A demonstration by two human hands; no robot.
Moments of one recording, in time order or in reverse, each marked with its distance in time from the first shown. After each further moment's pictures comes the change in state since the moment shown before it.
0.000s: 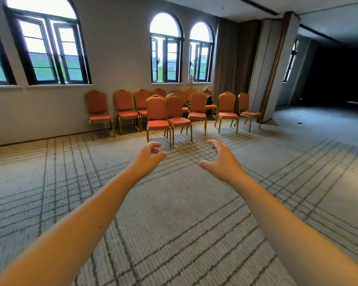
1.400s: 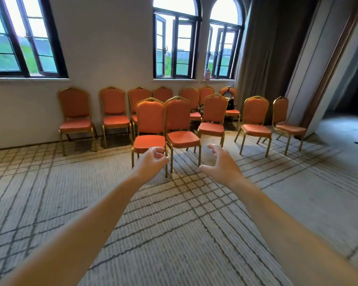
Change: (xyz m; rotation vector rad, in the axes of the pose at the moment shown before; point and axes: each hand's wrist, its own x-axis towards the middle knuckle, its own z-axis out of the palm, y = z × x) left_hand 1.080 -0.134 0.236 0.025 0.111 -0.063; right_hand 1.065 0.394 0.103 -0.021 -0.134 -0.008
